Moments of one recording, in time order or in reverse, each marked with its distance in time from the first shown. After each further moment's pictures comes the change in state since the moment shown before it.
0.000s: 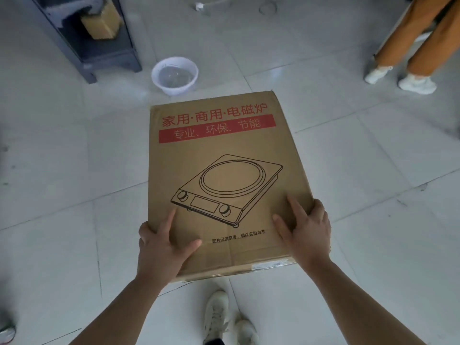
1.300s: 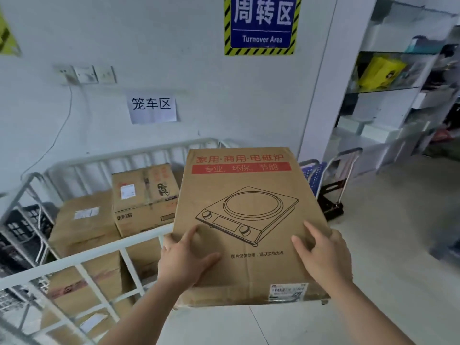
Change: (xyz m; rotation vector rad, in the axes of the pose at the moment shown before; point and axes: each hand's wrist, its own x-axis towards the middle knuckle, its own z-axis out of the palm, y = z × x) left_hand -0.573 -0.334 -0.399 -0.385 1.014 -0.894; right_hand -0.498 -0.581 -0.116 0.075 -0.336 -1.352
